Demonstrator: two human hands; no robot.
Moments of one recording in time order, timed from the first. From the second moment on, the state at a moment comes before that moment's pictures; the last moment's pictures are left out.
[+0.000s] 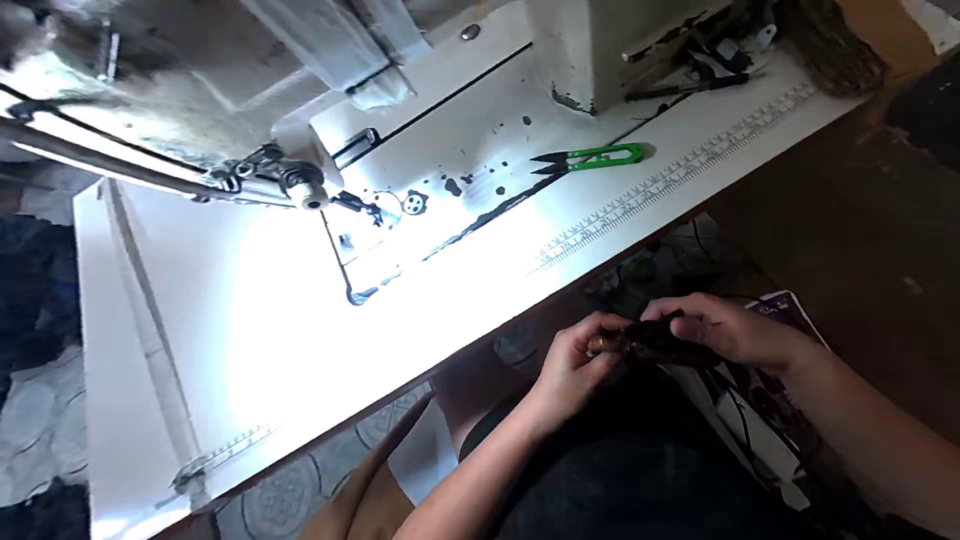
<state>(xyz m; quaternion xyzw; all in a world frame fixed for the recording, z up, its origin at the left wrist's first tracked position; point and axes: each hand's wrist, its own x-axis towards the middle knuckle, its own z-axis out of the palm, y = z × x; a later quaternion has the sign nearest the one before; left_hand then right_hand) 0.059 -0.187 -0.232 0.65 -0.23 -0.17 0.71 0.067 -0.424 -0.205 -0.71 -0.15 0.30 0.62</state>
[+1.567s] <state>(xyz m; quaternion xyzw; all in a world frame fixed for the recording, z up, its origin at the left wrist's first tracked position) 0.047 -0.163 -0.216 0.67 -0.14 -0.08 0.73 0.055 -0.347 -0.199 -0.83 -0.22 -0.06 0.51</state>
